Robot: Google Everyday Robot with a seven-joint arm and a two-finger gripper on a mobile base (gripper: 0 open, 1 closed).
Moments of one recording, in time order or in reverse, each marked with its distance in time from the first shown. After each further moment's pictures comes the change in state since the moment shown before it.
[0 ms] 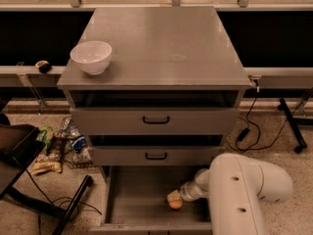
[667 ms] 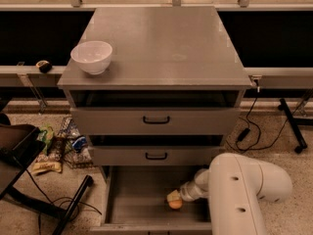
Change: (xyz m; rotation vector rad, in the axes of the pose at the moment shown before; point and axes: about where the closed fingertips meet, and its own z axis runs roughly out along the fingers) arm 0.000 0.000 0.000 0.000 -0.001 0.000
